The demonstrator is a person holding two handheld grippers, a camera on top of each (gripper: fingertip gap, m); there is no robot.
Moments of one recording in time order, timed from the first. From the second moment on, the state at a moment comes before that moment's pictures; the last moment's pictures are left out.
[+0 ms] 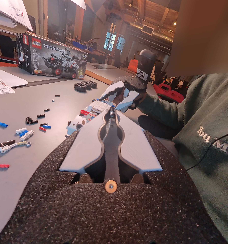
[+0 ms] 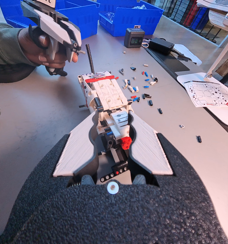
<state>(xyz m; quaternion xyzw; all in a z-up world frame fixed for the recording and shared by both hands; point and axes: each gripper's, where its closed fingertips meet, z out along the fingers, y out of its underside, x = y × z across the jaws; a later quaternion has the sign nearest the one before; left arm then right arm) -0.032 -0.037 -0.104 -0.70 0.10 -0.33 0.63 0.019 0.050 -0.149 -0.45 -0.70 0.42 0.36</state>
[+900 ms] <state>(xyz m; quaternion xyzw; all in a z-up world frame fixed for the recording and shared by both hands) -0.038 -0.037 -0.102 -0.69 0.09 -0.34 0.63 0.017 0.053 -0.148 -0.46 -0.67 0.45 0.36</state>
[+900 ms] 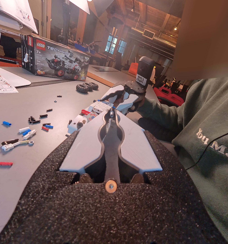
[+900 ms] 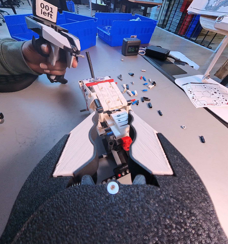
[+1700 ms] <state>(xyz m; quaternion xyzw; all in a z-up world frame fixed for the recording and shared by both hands) -0.028 -0.032 -0.117 -0.73 0.13 -0.28 0.61 0.019 0.053 -0.145 -0.45 -0.68 0.43 0.39</state>
